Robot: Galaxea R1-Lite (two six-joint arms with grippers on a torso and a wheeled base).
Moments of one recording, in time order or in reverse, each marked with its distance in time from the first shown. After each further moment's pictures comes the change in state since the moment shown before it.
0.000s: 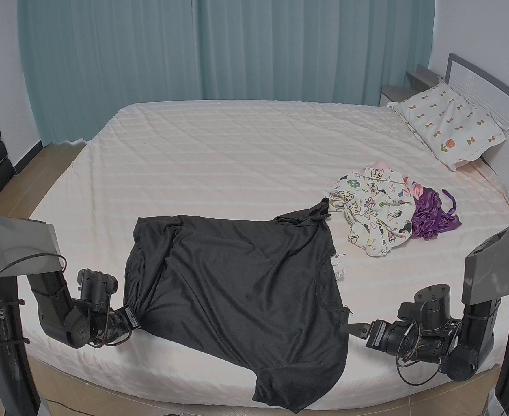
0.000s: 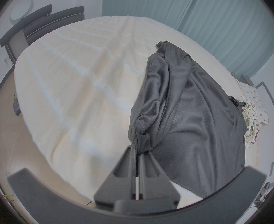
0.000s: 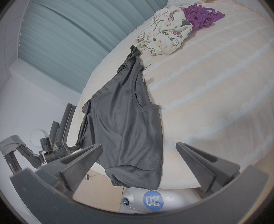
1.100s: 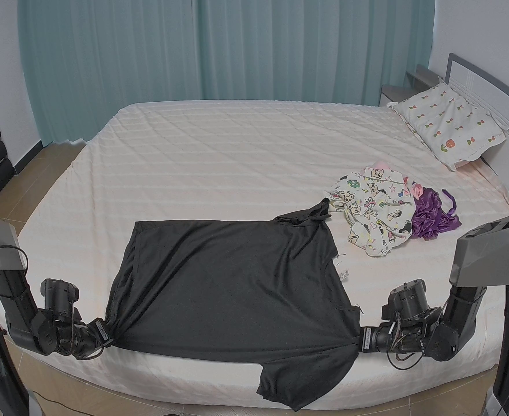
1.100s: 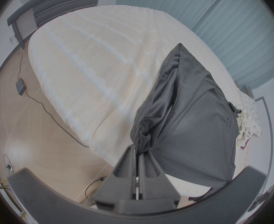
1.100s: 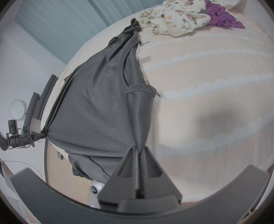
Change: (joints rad) left arm 0.197 -0.129 0.208 0.008 -0.183 0.034; right arm -0.032 0.064 -0.261 0.446 -0.028 -0.271
